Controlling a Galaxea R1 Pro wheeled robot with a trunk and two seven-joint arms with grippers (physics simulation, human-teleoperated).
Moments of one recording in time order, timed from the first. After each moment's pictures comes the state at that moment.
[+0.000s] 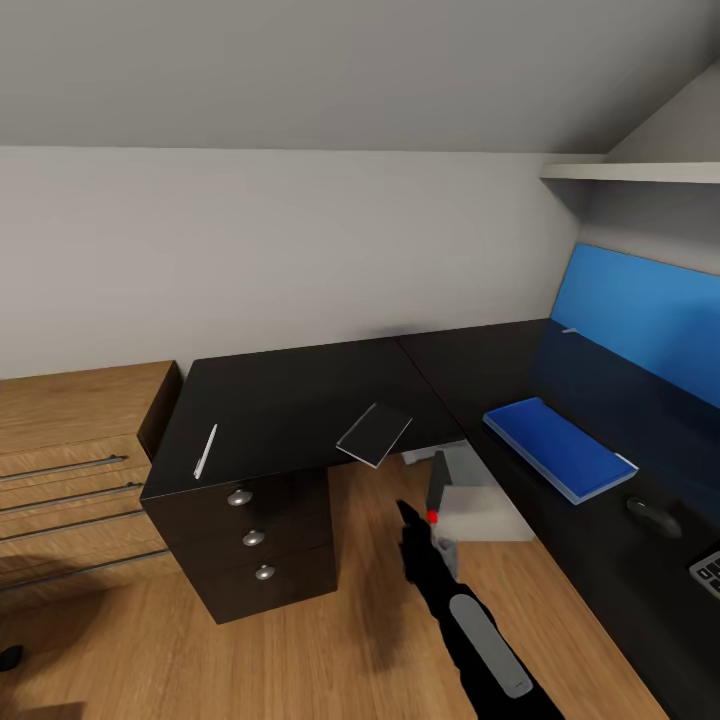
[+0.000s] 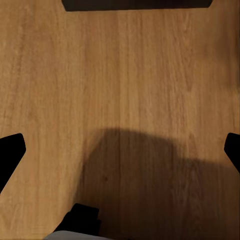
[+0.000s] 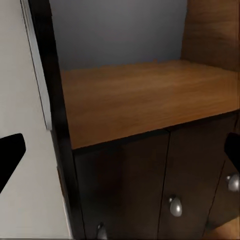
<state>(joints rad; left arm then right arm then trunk) -0.08 -0.11 -0.04 -0.52 0.15 -0.20 0.24 -0.35 0.08 0.31 -1.04 -1.58 -0.05 -0.03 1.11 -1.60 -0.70</state>
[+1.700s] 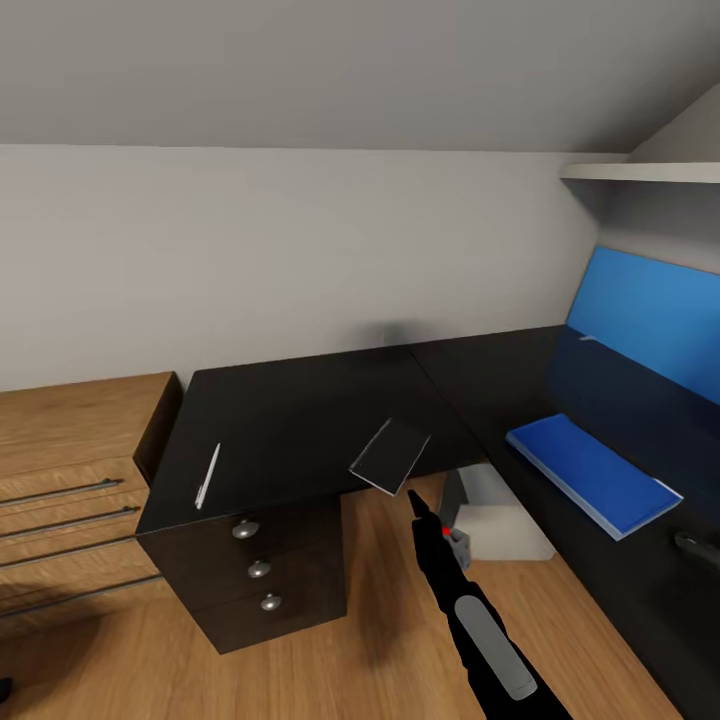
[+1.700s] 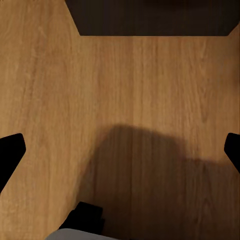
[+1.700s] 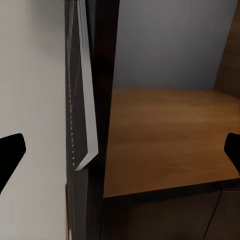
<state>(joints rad) -0.08 -0.11 -0.01 -0.52 0.15 -0.19 0.24 -0.35 0.07 0.29 -1.03 -1.47 -0.10 0.09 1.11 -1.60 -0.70</state>
